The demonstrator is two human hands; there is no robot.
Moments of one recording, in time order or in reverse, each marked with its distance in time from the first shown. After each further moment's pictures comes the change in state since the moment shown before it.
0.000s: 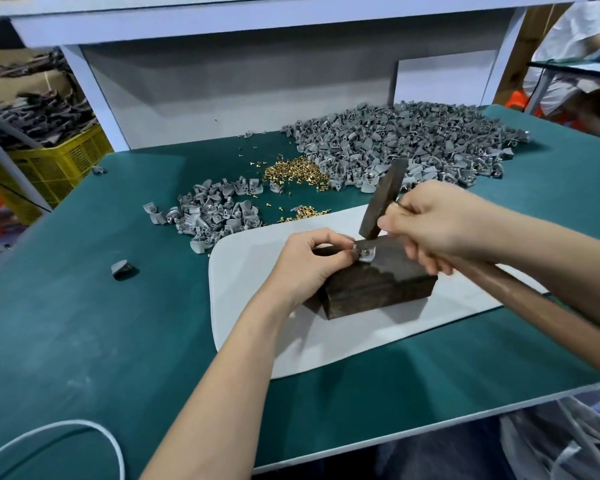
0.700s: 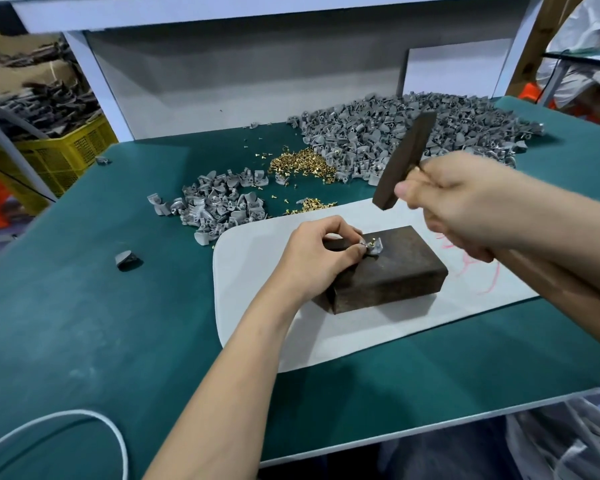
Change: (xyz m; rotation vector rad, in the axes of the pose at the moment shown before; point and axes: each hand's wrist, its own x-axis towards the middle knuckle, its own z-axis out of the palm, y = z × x) left_hand -0.003 0.005 0.000 0.201 0.000 0.089; right_hand -0.011 -0.011 -0.012 -0.134 0.148 -0.146
